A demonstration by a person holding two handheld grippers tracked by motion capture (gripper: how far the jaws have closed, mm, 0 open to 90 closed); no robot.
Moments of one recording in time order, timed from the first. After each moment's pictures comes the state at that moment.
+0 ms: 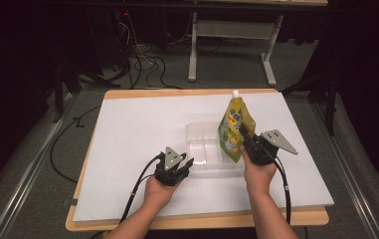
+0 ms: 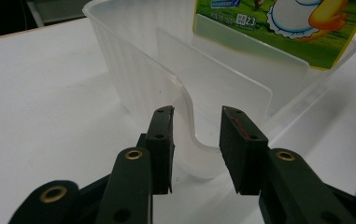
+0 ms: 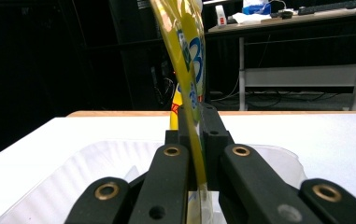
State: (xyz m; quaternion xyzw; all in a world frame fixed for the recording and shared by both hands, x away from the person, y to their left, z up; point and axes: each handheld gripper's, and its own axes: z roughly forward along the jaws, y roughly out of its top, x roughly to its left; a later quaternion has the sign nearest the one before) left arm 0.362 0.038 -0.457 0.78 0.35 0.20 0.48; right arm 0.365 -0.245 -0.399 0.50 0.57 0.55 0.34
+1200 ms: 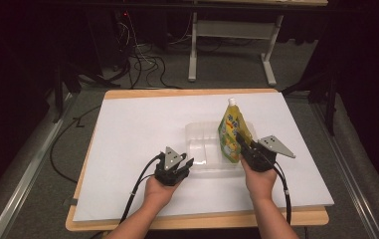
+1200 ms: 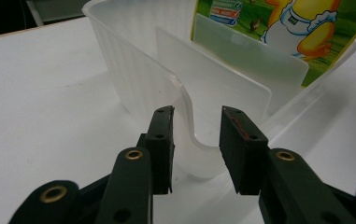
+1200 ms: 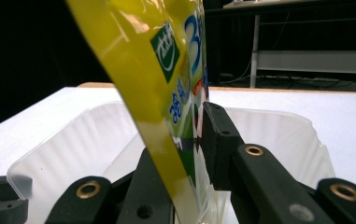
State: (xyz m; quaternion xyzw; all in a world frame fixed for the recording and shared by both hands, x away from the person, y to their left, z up) left arm 0.362 0.038 -0.457 0.78 0.35 0.20 0.48; right arm 0.356 -0.246 -0.414 0.49 0.62 0.53 0.32
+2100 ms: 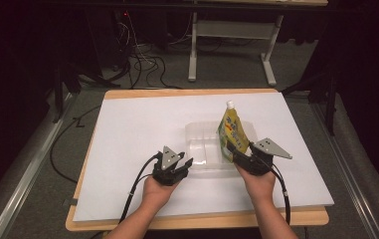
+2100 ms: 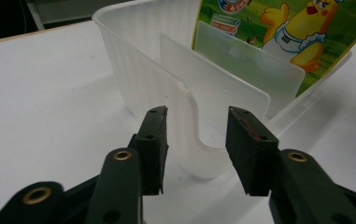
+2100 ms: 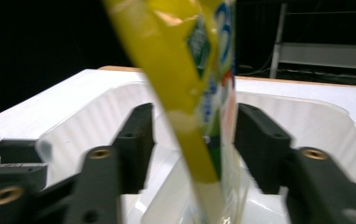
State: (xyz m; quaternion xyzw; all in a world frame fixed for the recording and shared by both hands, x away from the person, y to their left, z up) left arm 0.361 0.044 -0.452 0.77 0.35 0.19 0.49; right arm 0.351 -0.241 -0.418 0.46 0.65 0.53 0.29
